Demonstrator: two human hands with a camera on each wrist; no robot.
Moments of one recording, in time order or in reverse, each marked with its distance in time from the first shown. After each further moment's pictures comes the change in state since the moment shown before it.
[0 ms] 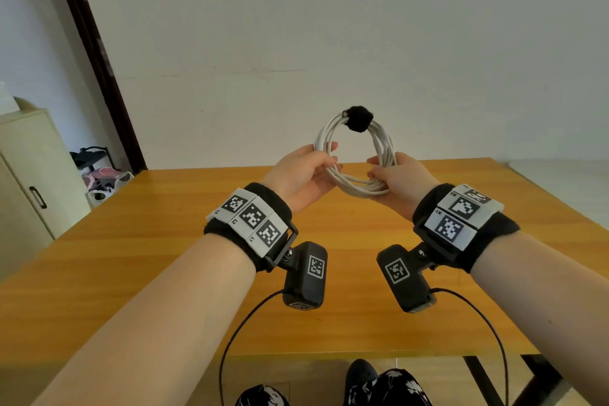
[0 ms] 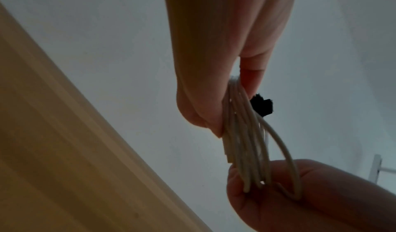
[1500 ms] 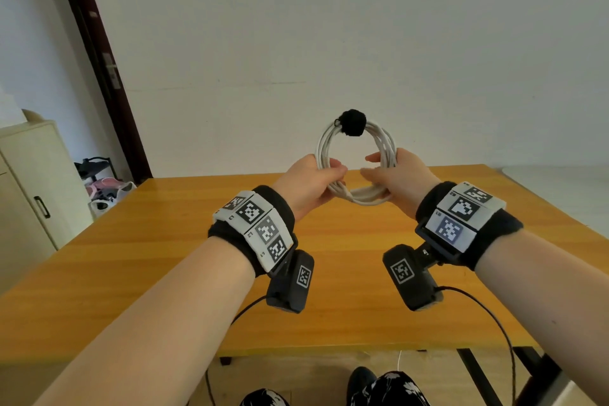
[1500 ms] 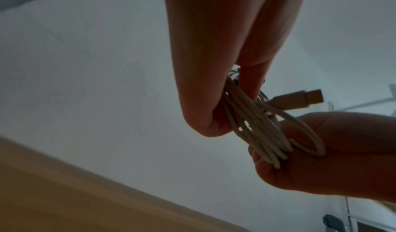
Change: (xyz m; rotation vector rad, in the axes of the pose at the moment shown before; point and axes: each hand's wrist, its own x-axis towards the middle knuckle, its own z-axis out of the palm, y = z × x) left_hand -0.018 -0.002 0.011 0.476 0.022 0.060; right_hand -0.015 -0.010 -0.005 -0.347 0.010 -0.209
